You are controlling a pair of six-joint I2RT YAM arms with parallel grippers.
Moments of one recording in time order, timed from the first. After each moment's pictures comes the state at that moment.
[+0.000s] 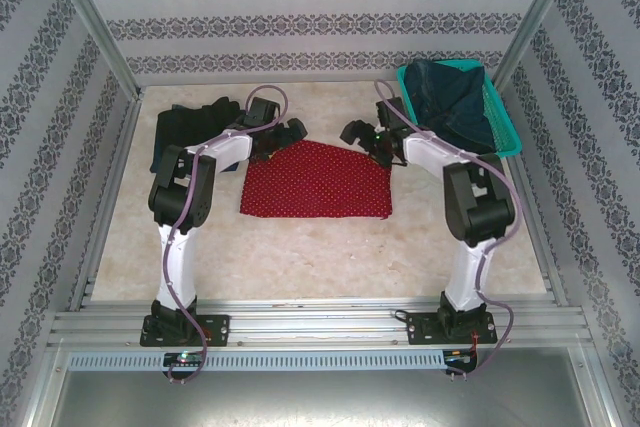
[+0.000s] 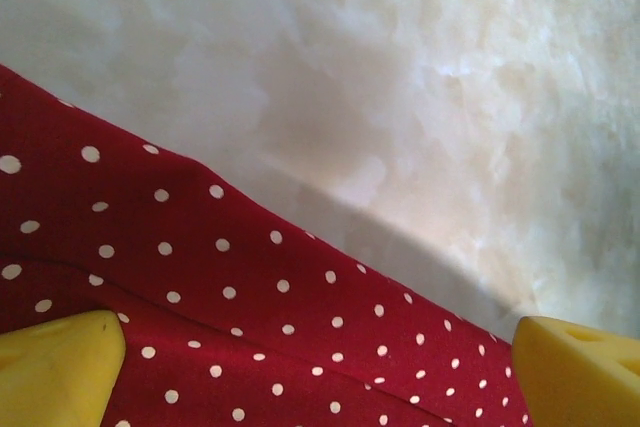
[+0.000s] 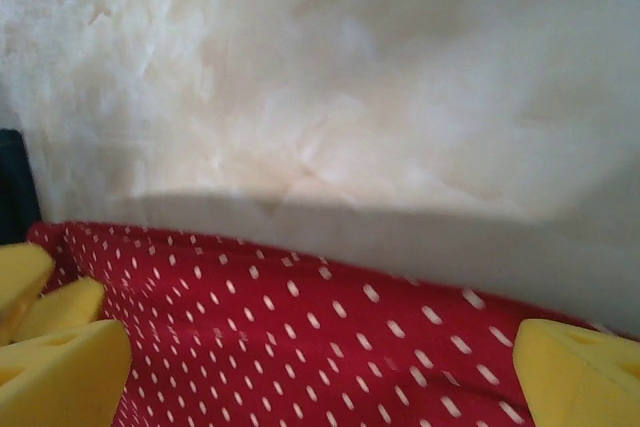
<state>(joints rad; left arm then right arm) -0.28 2.16 1.54 -0.23 0.20 -0.79 0.27 1.91 1.32 -0.33 -0.27 0.77</state>
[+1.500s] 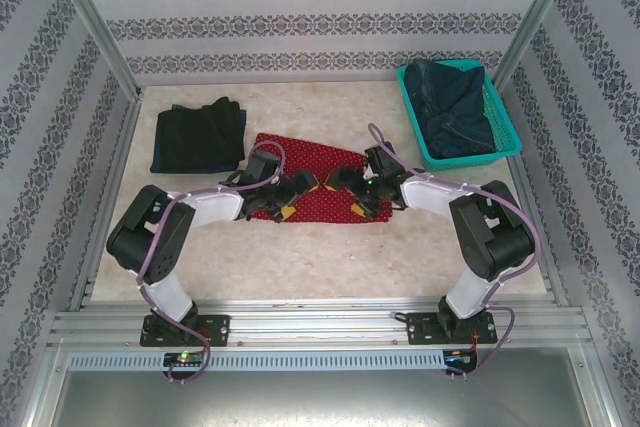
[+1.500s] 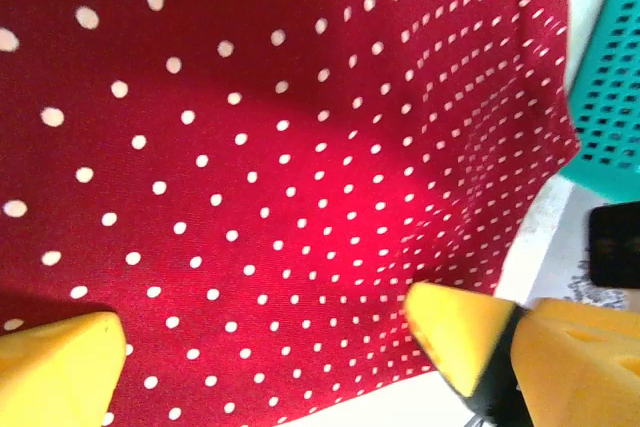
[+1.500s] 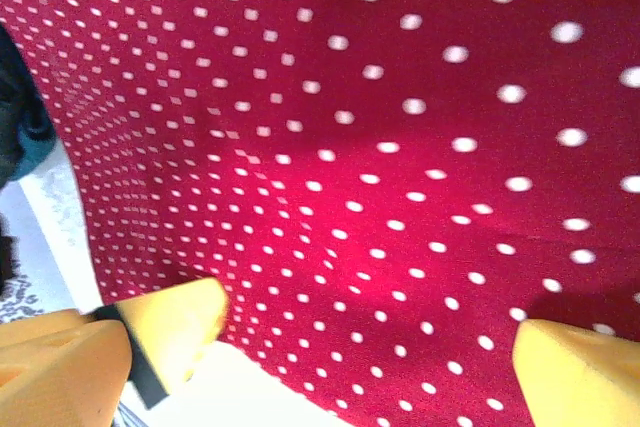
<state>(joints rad) -0.46 1.72 0.84 0.07 0.40 -1.17 0.43 1.71 0.90 -0.16 -0.47 1.02</state>
